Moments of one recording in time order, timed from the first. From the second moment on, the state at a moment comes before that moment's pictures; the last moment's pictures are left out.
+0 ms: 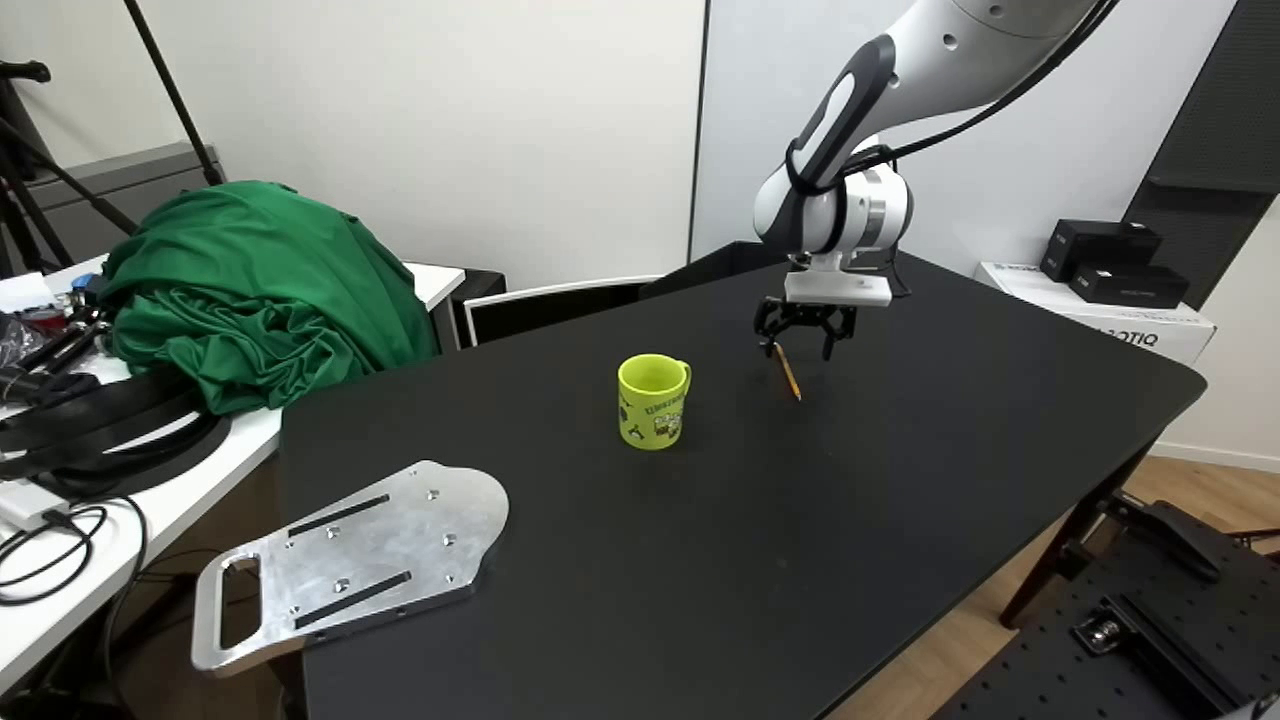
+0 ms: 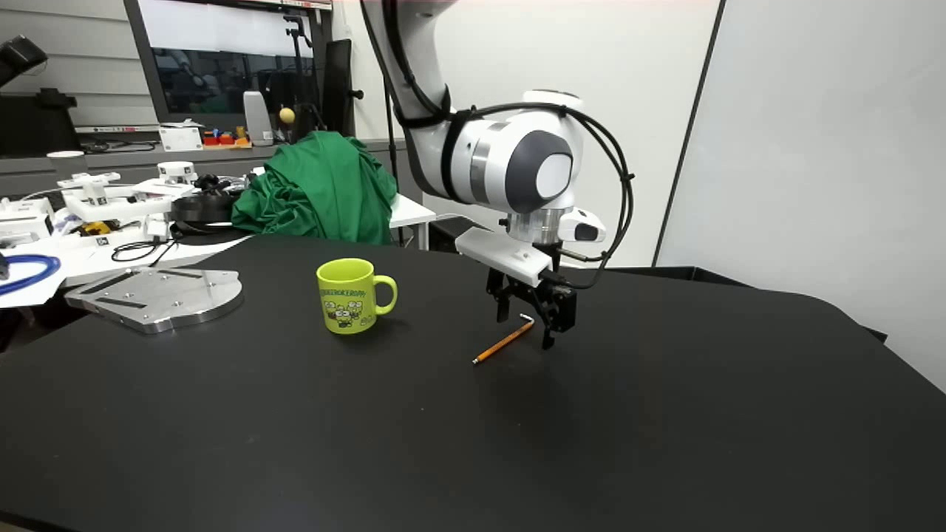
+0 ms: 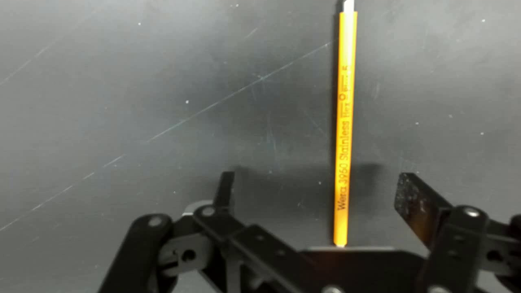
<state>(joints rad) -0.23 0.76 -0.13 -1.82 0.18 2.58 0.13</state>
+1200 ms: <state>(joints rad) -0.26 0.78 -0.13 -1.79 0.22 2.58 0.16</state>
